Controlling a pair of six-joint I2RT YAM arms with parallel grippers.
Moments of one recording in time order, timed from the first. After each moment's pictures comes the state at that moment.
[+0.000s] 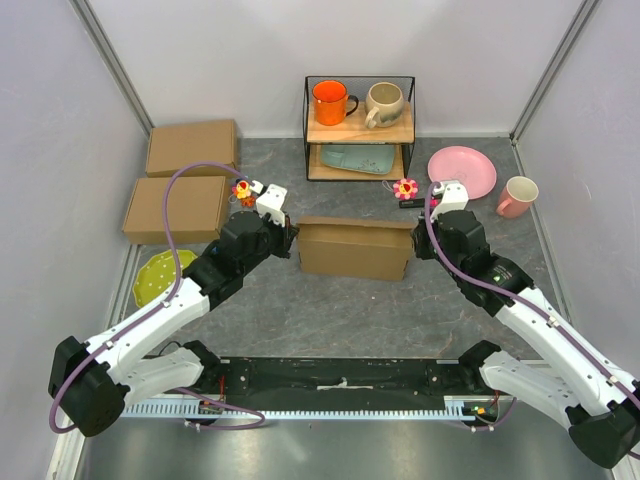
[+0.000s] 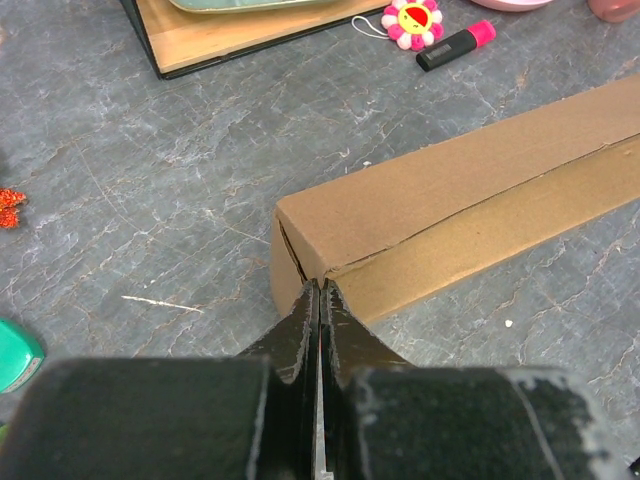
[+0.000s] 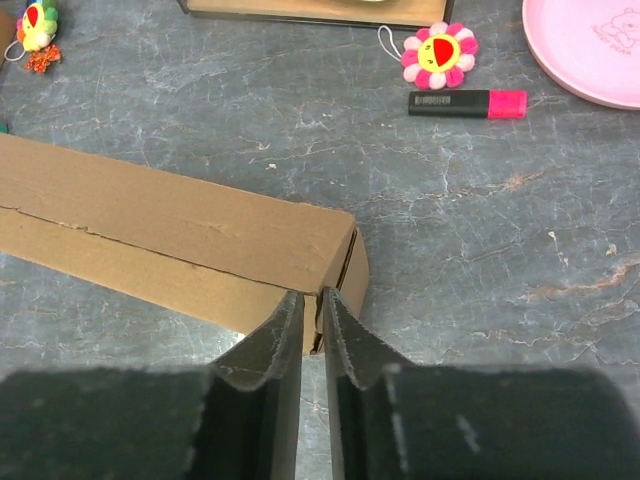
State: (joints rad) left arm -0.67 1.03 0.75 -0.05 -0.09 -0.17; right arm 0.58 0.88 0.86 -0.44 0.28 0.32
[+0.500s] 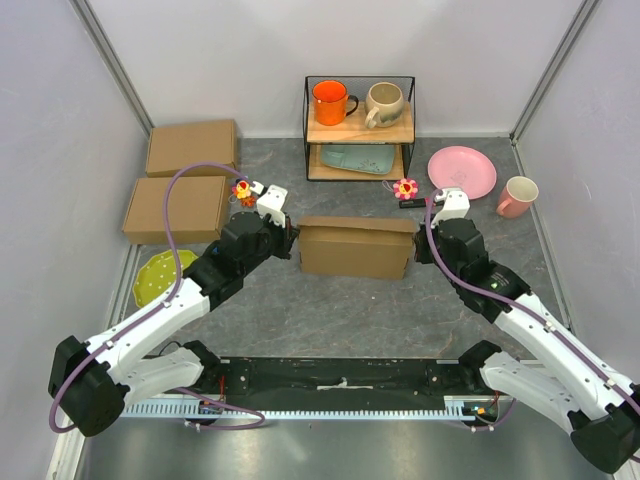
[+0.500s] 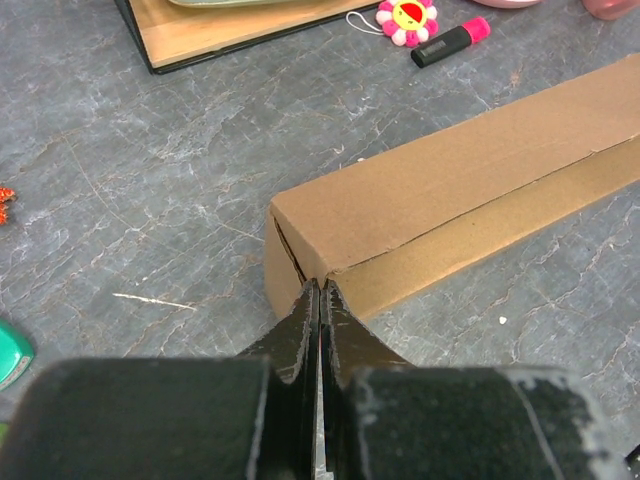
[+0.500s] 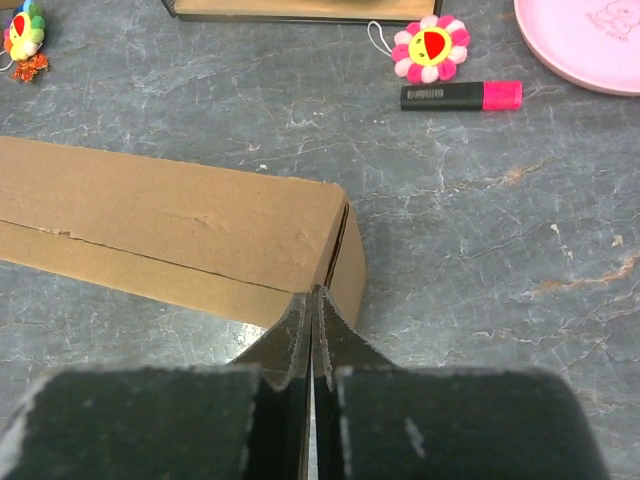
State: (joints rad) left arm -0.68 1.03 0.75 -0.05 -0.09 -0.18; right arm 0.58 0.85 0.78 -0.37 0.31 0.33
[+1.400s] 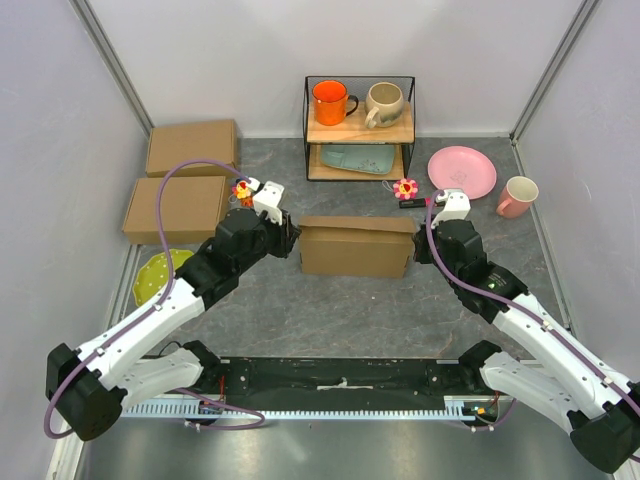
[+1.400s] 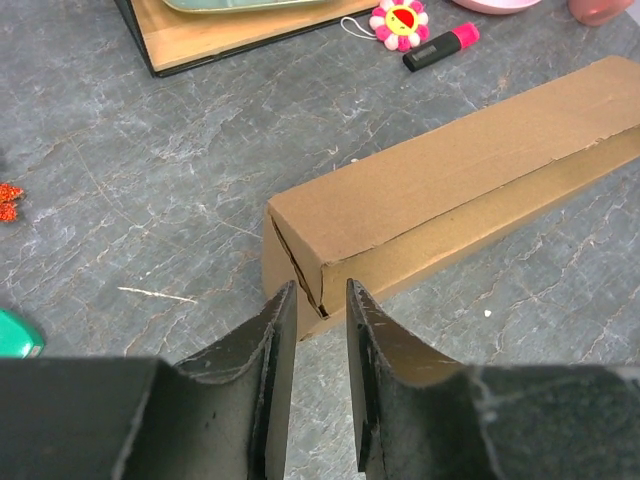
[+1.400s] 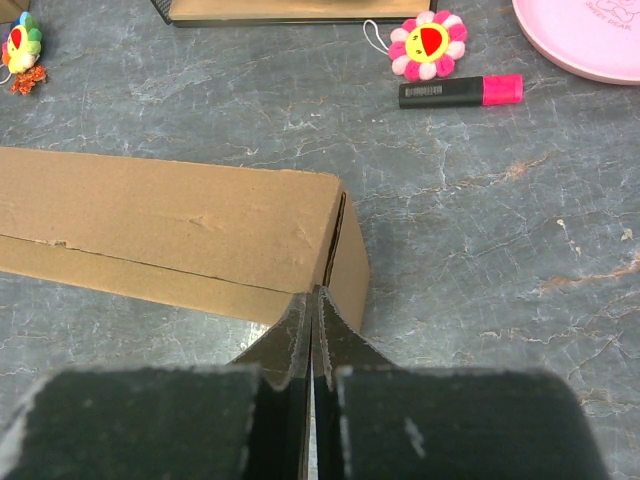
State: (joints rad) left arm -0.68 1.00 0.81 -0.15 -0.09 -0.19; right arm 0.58 0.85 0.74 -0.34 0.31 0.37
